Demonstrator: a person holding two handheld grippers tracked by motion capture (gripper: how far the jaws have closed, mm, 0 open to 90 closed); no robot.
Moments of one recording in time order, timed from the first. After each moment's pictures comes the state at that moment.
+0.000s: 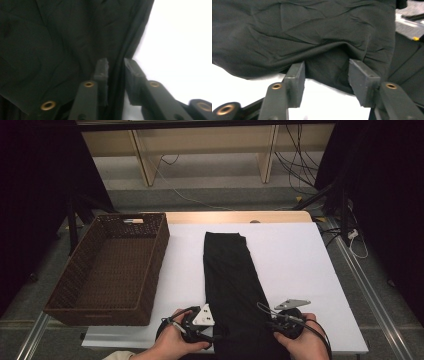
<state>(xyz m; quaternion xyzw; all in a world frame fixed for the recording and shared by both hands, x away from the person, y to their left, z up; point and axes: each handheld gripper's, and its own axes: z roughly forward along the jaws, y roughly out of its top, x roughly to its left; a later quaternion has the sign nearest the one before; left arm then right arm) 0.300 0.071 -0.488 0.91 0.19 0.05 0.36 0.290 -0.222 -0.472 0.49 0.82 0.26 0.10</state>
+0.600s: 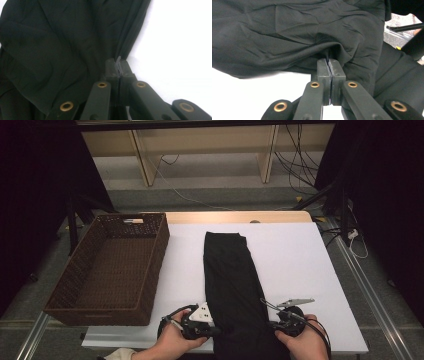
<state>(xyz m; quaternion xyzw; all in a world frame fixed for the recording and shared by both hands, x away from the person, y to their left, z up) 0.304 0.079 -0.485 0.90 0.20 0.00 0.38 0.290 -0.223 -0.470 0.53 0.80 0.28 0.04</state>
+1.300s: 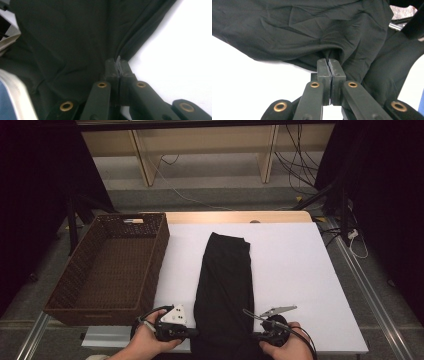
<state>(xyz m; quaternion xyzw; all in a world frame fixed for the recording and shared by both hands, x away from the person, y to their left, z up) 0.295 0.141 -0.475 0.91 0.20 0.00 0.37 0.271 -0.182 -0.471 0.50 0.82 0.28 -0.02</state>
